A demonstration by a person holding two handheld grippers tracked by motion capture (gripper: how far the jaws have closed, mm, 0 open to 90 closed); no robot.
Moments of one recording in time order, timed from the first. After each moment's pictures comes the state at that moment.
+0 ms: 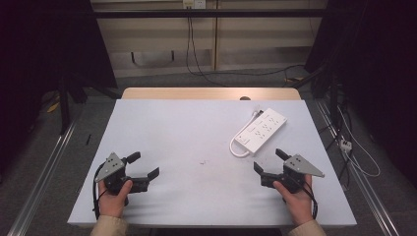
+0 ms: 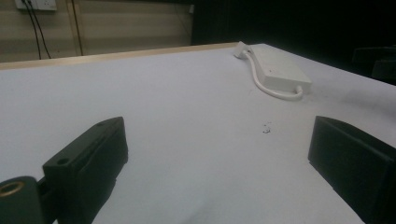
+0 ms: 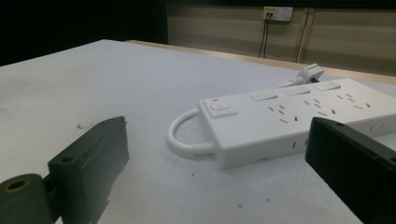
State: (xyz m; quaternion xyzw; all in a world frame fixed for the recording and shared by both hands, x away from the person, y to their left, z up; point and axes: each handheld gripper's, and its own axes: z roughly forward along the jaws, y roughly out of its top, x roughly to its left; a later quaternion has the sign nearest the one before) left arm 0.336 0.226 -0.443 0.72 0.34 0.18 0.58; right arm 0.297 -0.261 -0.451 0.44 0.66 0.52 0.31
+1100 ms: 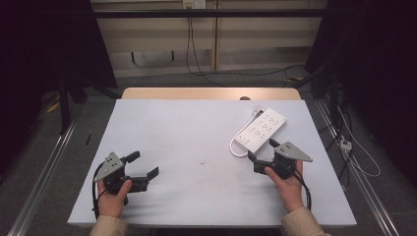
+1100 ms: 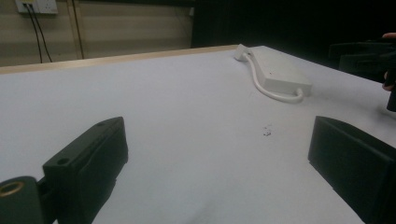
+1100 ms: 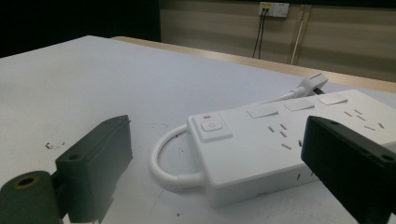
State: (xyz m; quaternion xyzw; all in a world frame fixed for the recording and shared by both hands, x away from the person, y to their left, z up) left arm 0.337 0.227 -0.442 0.72 0.33 0.18 0.59; right arm 0.334 -0.248 -0.448 0.44 0.67 0.50 0.32
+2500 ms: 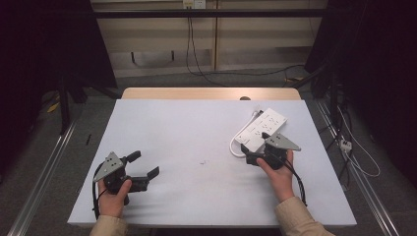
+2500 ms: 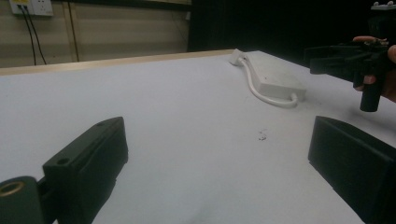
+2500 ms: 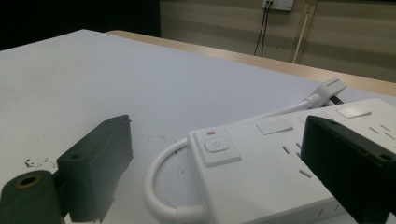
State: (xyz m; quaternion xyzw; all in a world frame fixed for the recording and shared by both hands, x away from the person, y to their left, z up) left arm 0.338 0.226 -0.442 0.71 0.33 0.17 0.60; right arm 0.363 -0.233 -0.447 0.45 0.68 0.49 0.31
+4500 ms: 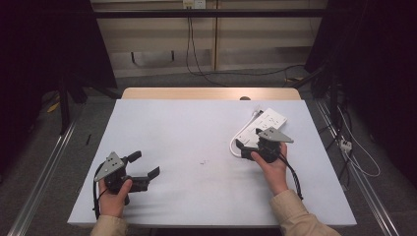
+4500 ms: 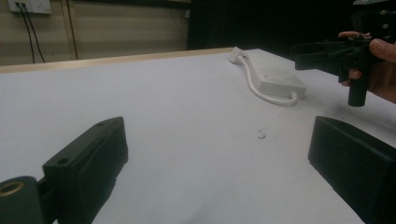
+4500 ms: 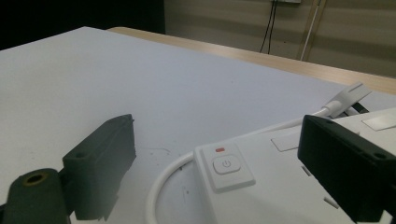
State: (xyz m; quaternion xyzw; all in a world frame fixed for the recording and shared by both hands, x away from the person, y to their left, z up) left arm 0.338 0.225 -0.442 0.71 0.33 0.17 0.59; right arm 0.384 -0.222 -0.446 0.45 0.69 0.49 0.29
